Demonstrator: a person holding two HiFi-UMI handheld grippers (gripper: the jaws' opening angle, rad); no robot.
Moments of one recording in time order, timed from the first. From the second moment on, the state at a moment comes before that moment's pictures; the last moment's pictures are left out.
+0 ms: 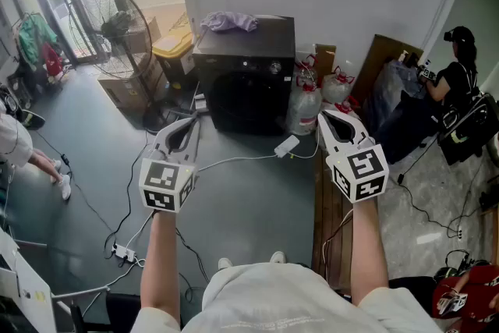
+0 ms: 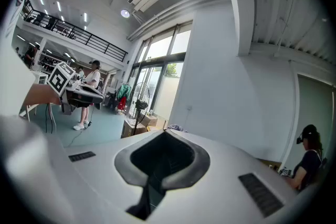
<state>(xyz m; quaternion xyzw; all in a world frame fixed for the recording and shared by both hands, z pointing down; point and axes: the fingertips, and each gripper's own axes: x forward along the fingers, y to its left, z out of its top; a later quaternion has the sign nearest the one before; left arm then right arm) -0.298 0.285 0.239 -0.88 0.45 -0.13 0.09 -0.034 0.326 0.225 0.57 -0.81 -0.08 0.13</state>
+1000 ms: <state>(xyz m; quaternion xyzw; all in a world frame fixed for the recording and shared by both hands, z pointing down) -0.202 0.169 0.282 -0.87 0.46 -0.15 0.07 0.047 0.207 0.271 0.52 -0.84 -0.05 0.15</state>
